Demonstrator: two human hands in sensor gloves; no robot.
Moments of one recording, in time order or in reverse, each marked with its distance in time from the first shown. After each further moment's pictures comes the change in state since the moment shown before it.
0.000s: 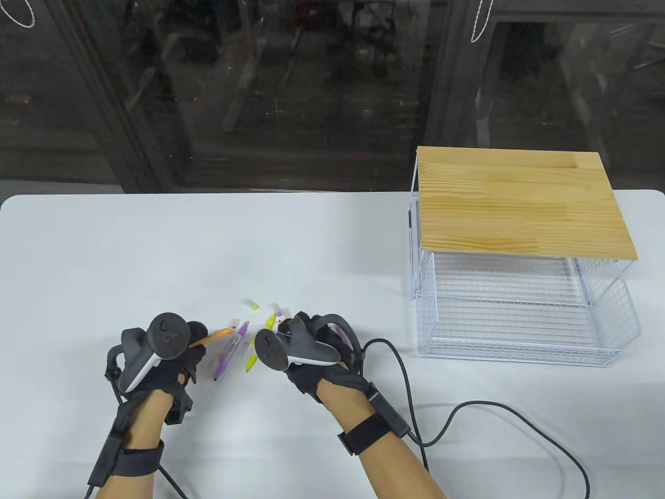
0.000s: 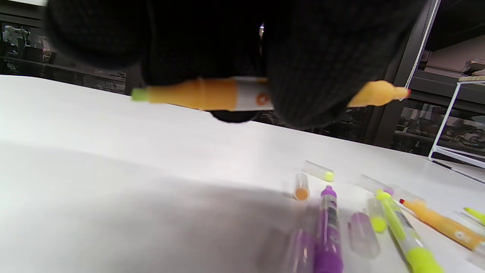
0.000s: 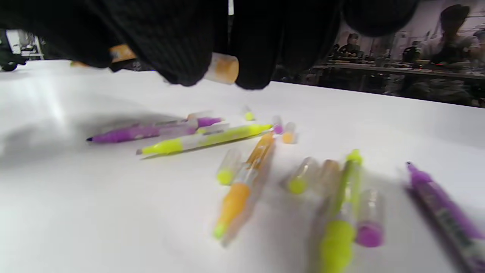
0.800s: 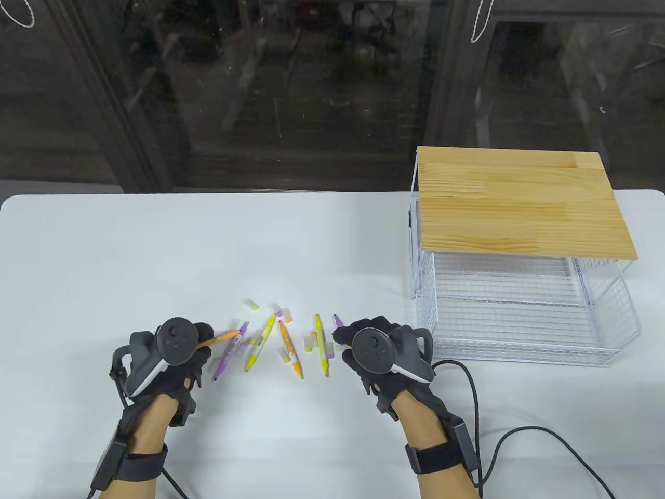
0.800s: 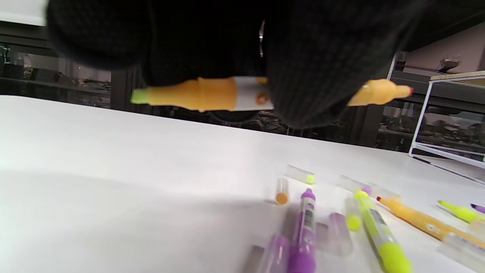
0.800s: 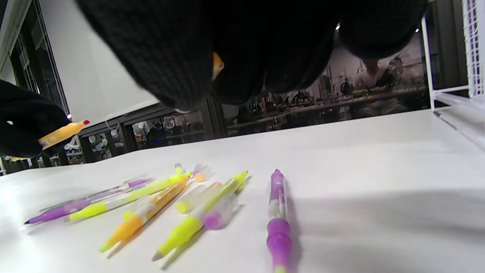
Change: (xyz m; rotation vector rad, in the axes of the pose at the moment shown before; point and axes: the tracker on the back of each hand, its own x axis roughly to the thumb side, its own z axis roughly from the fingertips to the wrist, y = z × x) left_hand 0.017 0.003 0.009 0.040 -0.065 -0.048; right_hand -0.101 0.011 0.079 -0.302 0.140 -0.213
